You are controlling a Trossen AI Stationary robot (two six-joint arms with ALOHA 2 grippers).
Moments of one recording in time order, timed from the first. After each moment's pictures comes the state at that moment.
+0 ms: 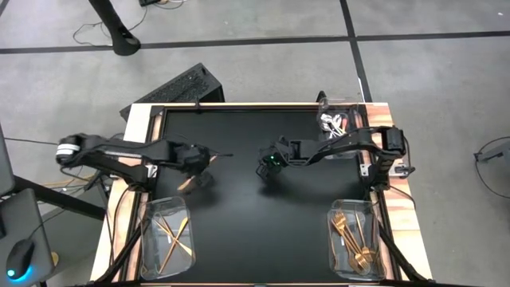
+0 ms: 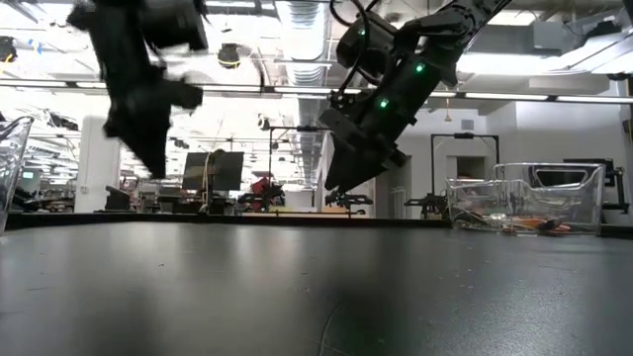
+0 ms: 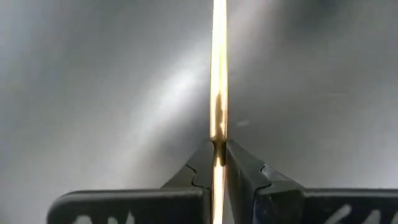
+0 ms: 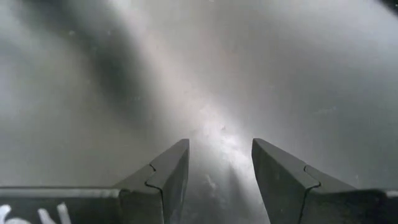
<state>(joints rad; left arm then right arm) 0.09 1.21 0.75 -0.80 -0.22 -0.62 -0.11 1.80 1.11 -0.15 0.25 0.39</state>
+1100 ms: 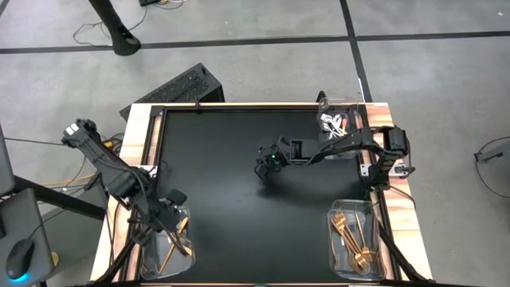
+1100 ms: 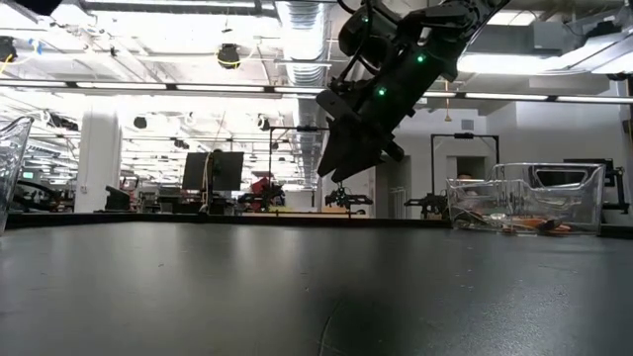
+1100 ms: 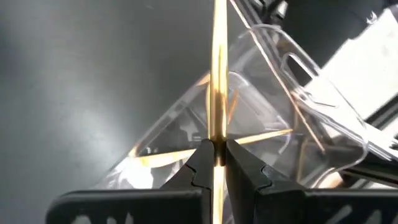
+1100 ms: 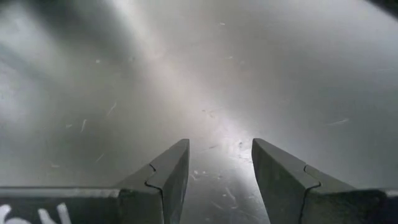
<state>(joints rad) -0.71 1.11 1.04 -1.04 0.12 -0.23 -0.10 1.78 1.11 -0.11 0.23 0.45</state>
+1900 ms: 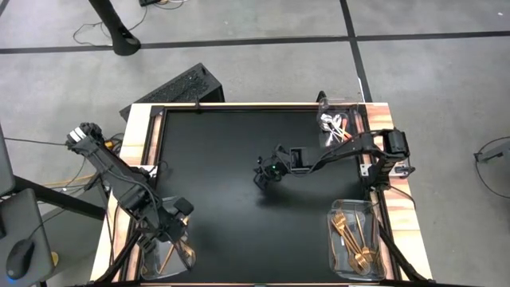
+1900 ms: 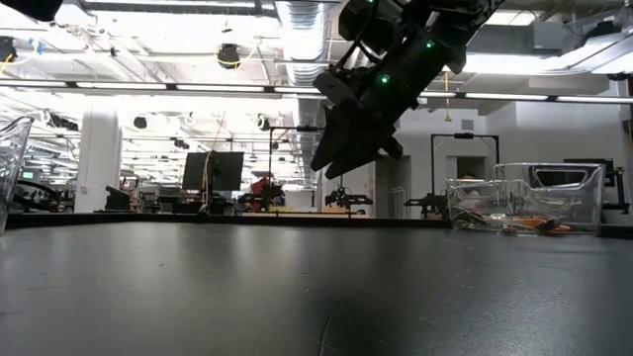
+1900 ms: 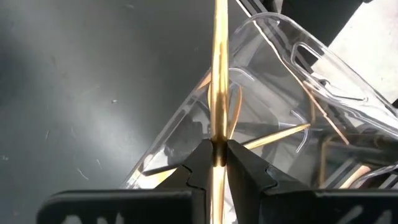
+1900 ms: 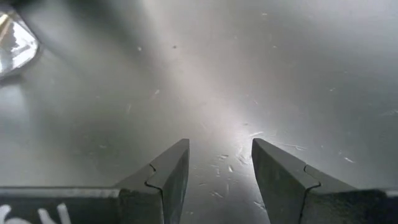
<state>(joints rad) -0.74 1.25 1.04 -0.97 0.11 -0.11 -0.01 1.78 1.11 -0.10 0.23 0.49</state>
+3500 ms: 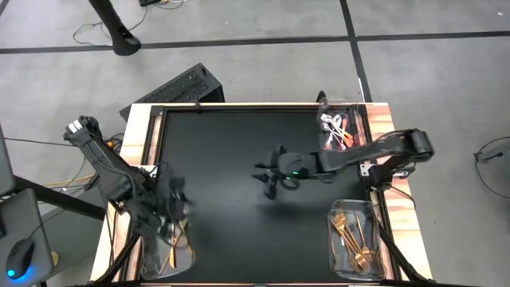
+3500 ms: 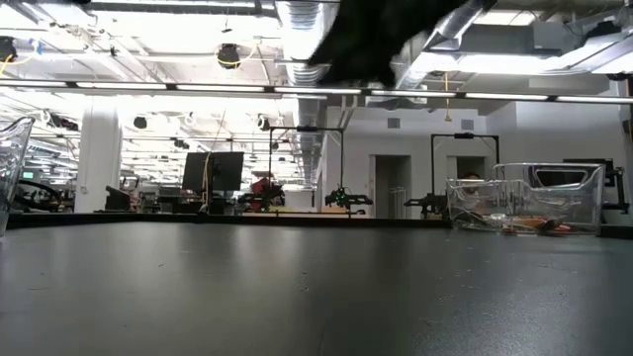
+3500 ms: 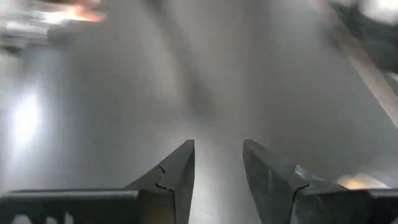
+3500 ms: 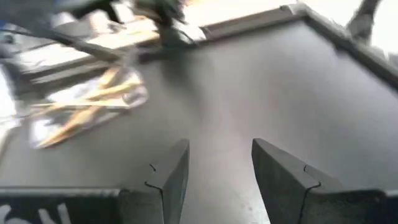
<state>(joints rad) -0.81 1.09 0.96 -0.84 -0.56 -0.37 0.11 1.58 1.11 -0.02 0.27 0.32</state>
